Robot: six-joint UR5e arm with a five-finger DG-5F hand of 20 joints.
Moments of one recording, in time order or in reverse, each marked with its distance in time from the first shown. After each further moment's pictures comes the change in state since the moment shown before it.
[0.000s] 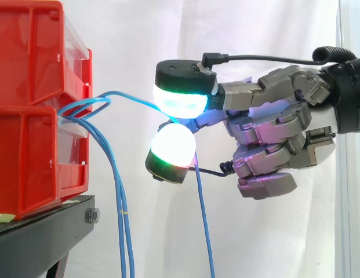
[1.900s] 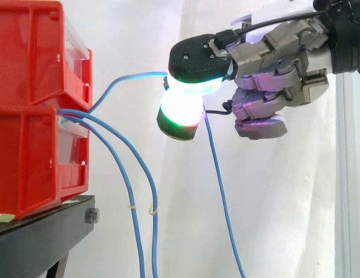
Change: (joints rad) arm 0.002 0.032 0.085 -0.059 0.023 -0.324
